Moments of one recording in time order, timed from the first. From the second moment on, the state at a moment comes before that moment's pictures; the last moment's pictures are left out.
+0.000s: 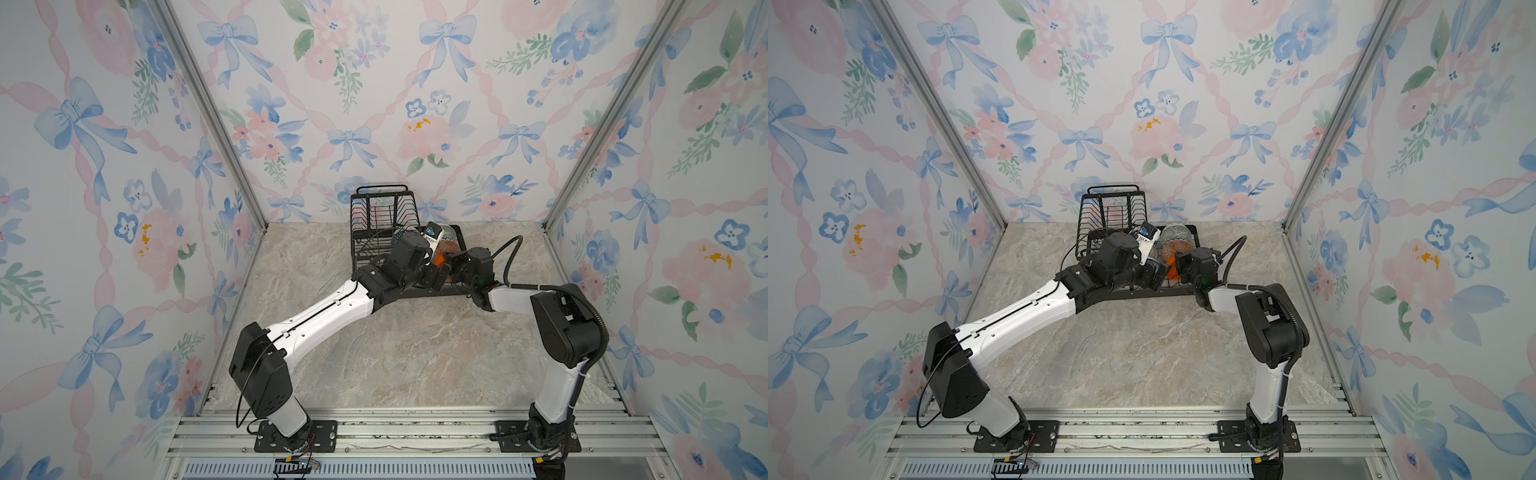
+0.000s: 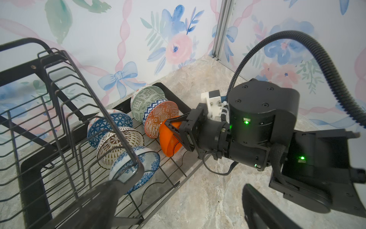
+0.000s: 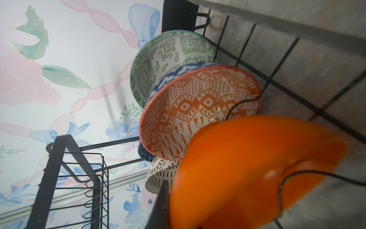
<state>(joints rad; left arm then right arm) -0.82 1.61 1.46 -0.33 -0.16 -0.08 0.36 1.91 1.01 0.56 -0.04 1.53</state>
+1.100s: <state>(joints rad) -0.82 1.61 1.44 -0.34 -0.18 -0.08 0.38 1.88 1.00 0.47 -0.03 1.55</state>
